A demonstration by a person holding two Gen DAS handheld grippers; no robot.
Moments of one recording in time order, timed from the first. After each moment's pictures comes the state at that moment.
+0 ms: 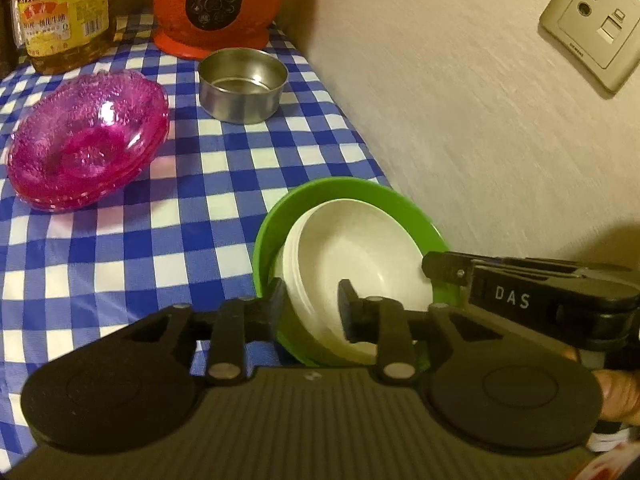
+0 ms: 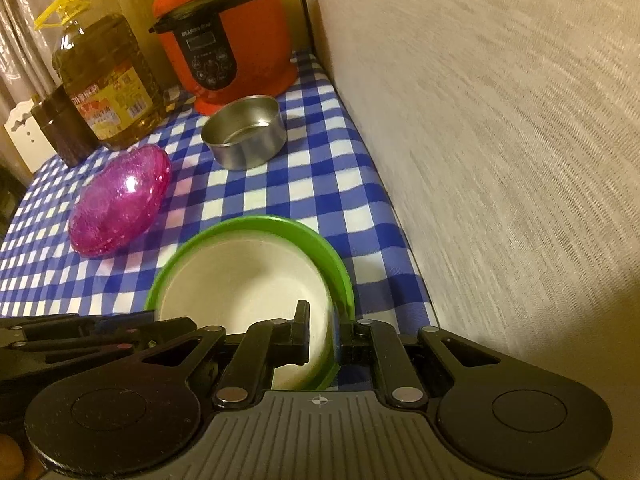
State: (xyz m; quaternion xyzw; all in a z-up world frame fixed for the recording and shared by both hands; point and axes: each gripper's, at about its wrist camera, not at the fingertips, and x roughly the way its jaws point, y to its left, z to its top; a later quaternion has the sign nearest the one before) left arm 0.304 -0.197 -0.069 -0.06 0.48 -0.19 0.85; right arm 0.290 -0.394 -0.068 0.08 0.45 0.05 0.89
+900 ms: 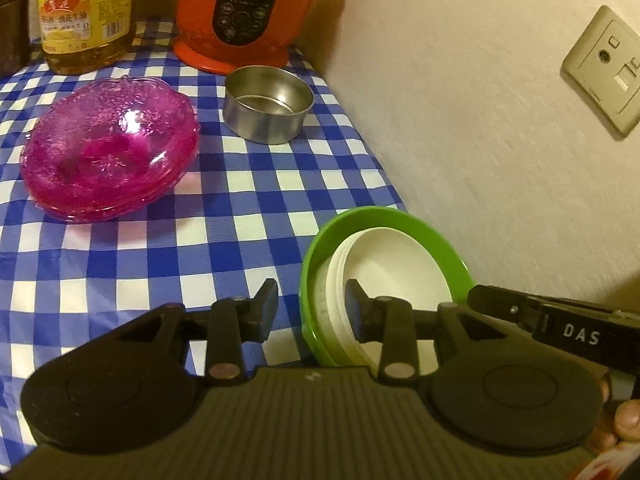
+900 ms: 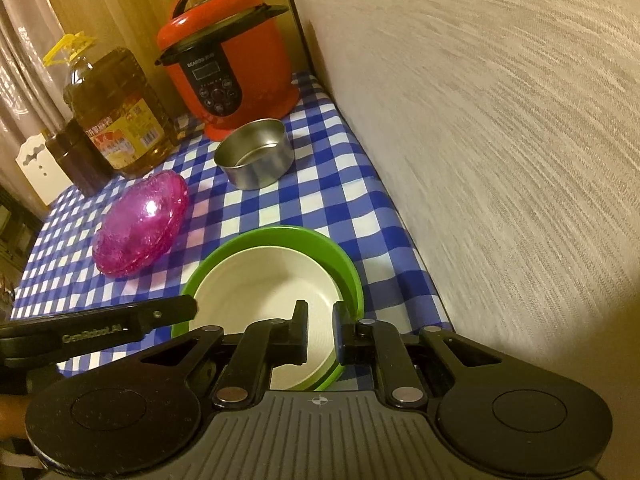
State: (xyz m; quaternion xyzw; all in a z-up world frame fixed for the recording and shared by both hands) left arm 0.316 -0.167 -0.075 -0.09 0.46 -0.19 0.86; right arm 0.267 -0.401 -0.058 0.13 0.42 0.06 0.90
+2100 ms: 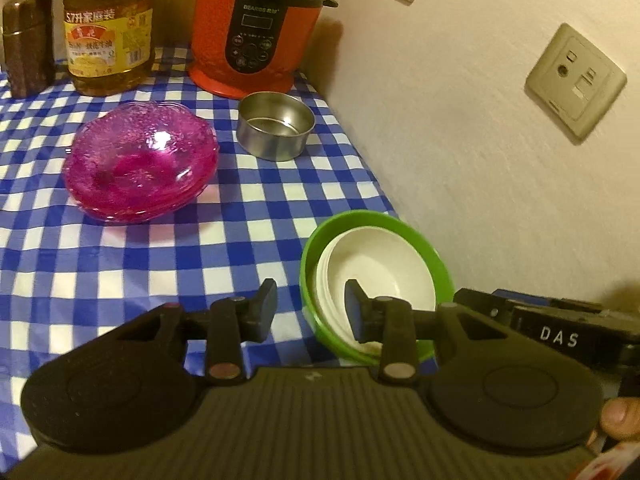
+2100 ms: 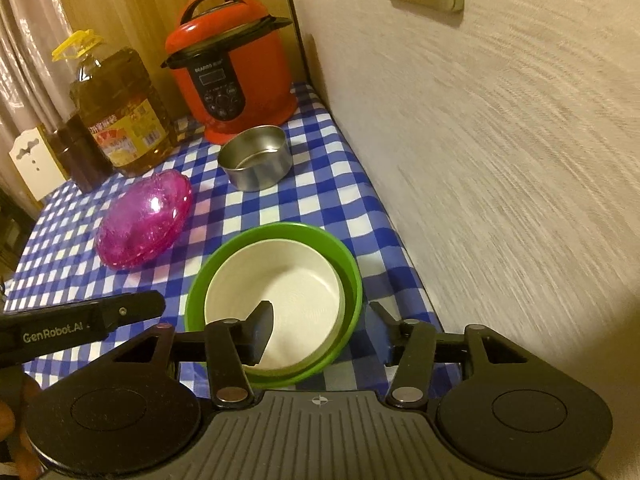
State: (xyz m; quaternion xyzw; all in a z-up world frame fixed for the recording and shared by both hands) left arm 0.272 -0.158 -0.034 -0.09 0.44 -0.17 0.88; right arm 0.240 -0.392 -0.038 0.10 0.41 0.04 0.90
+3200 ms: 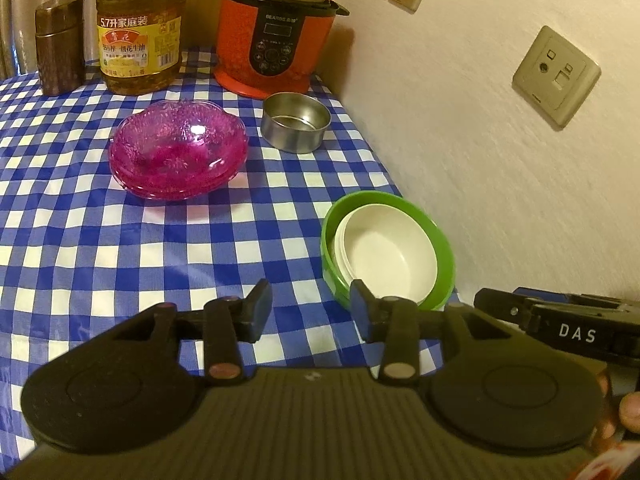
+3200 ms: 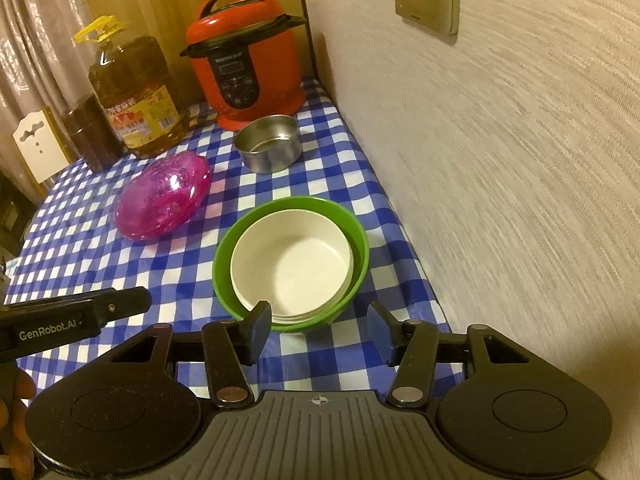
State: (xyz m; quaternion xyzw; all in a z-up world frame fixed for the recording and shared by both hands) left arm 0.228 -0.134 -0.015 -0.08 0.44 -0.15 0.88; right arm 0.196 -0.379 -0.018 0.08 0.42 0.04 0.90
